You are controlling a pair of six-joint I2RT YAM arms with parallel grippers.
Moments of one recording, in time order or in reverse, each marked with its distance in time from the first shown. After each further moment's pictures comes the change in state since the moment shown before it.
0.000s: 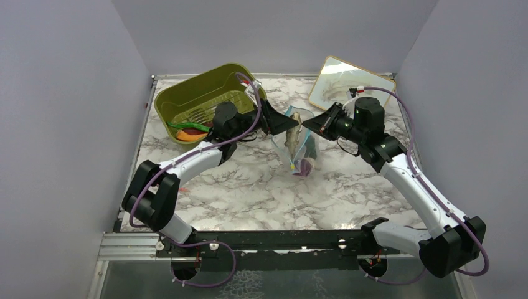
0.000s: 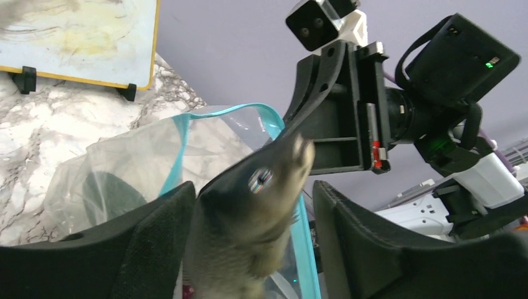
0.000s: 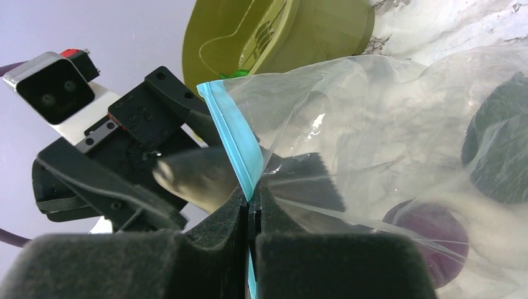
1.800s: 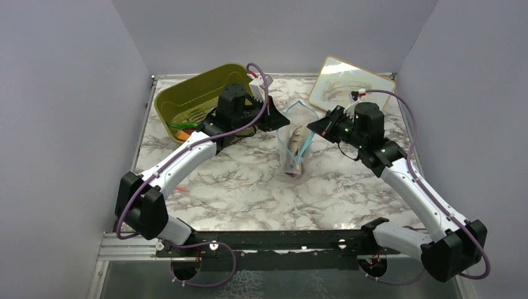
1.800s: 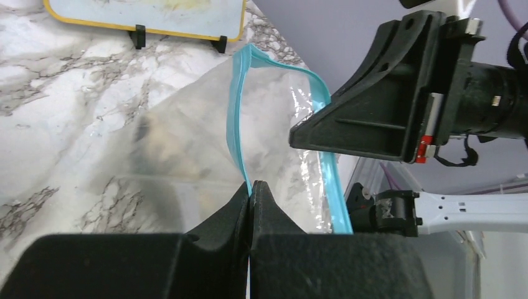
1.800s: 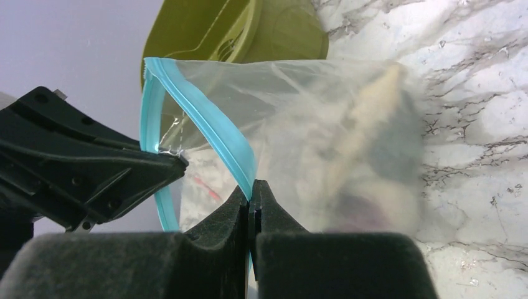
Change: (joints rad) left arm -0.026 -0.088 0.259 -0.747 -0.107 0.430; right arm 0.000 -0.023 -0.061 0.016 0.114 -0.125
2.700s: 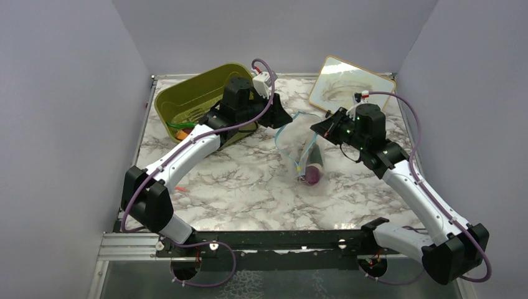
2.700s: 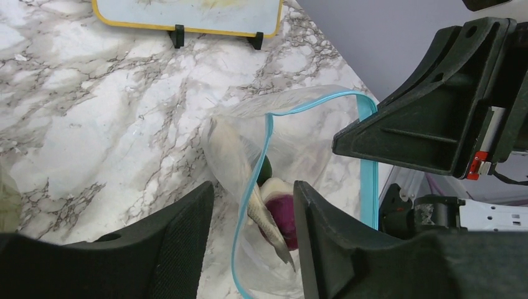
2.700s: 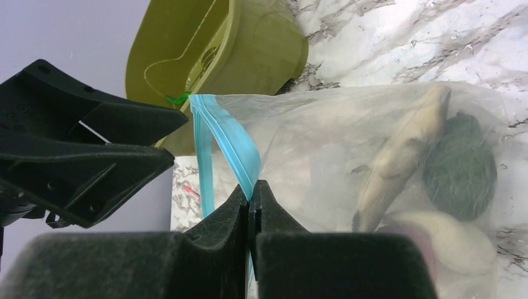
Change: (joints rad) left arm 0.000 0.066 0.122 -0.148 -0.084 0.124; right arm 0.000 -0.036 0.000 -0.051 0.049 -0.006
